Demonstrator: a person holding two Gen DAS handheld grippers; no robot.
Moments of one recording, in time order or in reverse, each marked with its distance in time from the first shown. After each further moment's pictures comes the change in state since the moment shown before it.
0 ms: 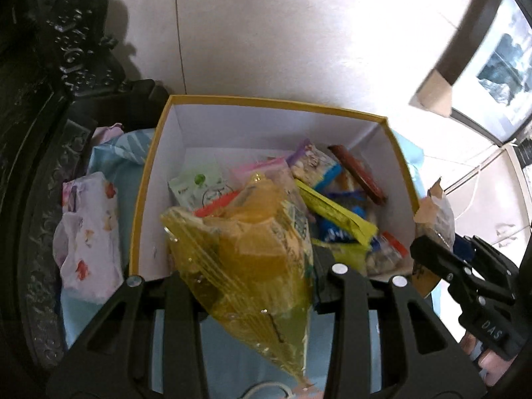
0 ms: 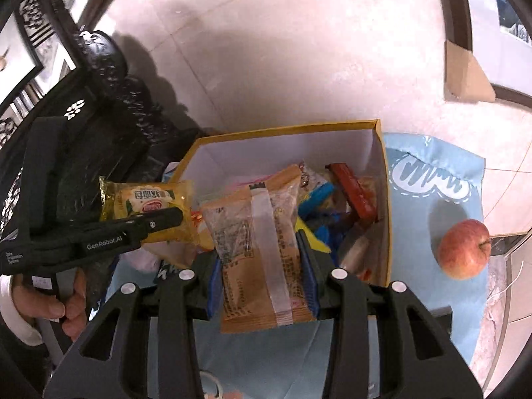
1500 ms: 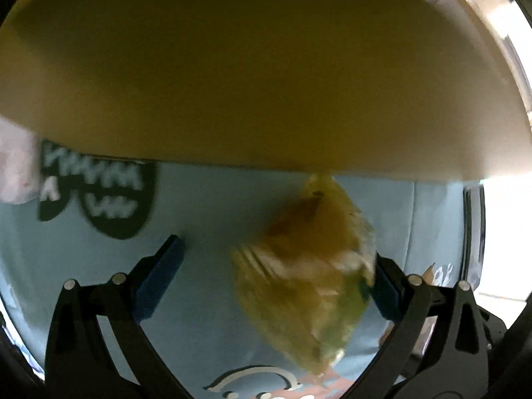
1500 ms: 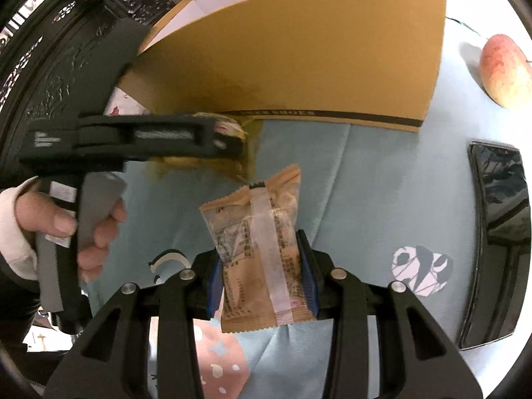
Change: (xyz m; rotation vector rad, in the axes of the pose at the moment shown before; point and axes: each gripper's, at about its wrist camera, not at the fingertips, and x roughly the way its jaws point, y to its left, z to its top) left arm 0.131 0.006 -0.119 -0.081 0.354 0.011; right arm 0.055 0.005 -0.159 0.001 0.345 0.052
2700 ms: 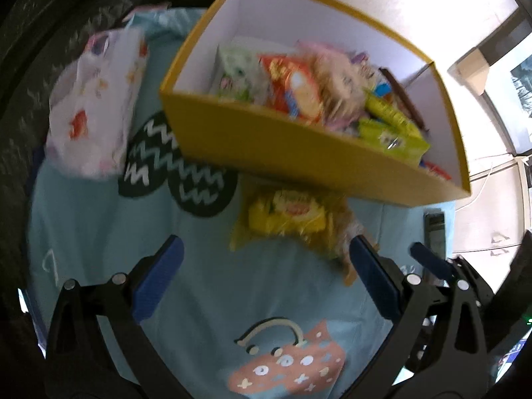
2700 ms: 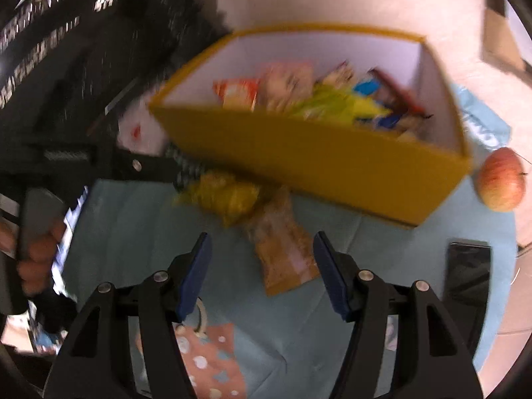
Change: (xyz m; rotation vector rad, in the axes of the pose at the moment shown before) left arm -0.100 0.053 -0.030 -0.123 -0.144 -0.048; right arm -0.035 0.025 0.035 -0.212 -0.118 -0.072
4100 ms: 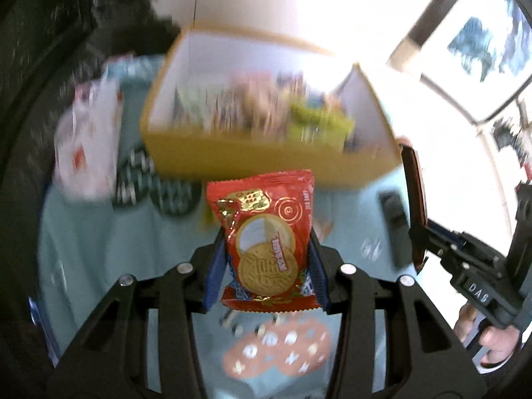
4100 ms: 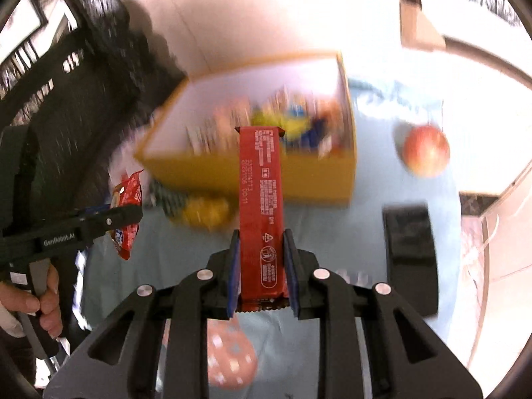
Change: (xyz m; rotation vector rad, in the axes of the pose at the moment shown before) left arm -0.079 -0.022 -0.021 0.161 -0.169 -0.115; right arm -0.100 -0.016 0.002 0.234 -0.115 -0.106
